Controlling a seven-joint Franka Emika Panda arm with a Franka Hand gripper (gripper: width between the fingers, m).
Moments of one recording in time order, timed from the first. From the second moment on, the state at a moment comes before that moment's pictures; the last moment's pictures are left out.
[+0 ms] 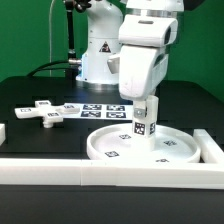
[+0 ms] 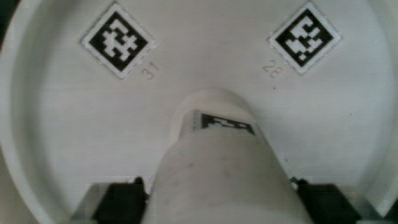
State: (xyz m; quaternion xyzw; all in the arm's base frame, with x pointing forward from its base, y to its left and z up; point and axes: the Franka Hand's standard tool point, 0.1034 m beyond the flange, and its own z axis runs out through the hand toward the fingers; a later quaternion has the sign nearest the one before) arm 0.559 0.036 0.070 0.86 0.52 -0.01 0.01
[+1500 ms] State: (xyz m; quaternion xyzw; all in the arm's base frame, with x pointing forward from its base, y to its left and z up) arm 0.557 0.037 0.069 0.99 -0.15 -0.01 -0.02
